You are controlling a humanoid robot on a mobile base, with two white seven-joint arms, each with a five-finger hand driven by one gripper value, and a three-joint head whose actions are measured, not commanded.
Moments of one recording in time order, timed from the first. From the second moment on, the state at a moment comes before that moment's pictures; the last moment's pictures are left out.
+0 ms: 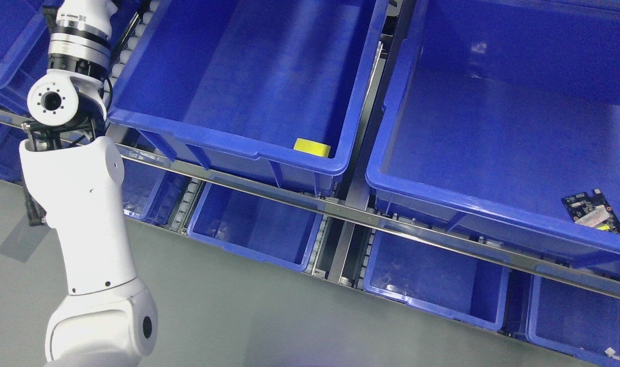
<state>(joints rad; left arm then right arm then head) -0.75 0.00 0.20 -1.47 -0.03 0.04 -0.29 0.00 0.00 -0.09 0.00 0.00 -0.10 -0.03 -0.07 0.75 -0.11</state>
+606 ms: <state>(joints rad) -0.70 0.00 0.27 -1.49 0.18 0.00 -0.24 0.00 0.00 -0.09 0.00 0.00 -0.10 -0.03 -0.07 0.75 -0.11</state>
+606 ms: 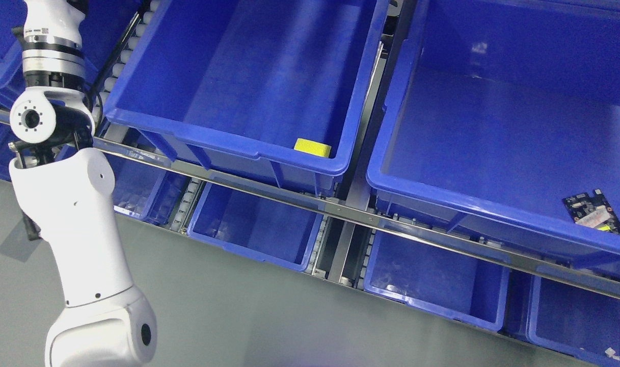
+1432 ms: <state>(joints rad) -0.50 0.00 0.28 -1.45 0.31 -0.24 -0.24 0.00 0.00 -0.09 0.00 0.00 -0.10 -0.03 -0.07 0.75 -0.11</state>
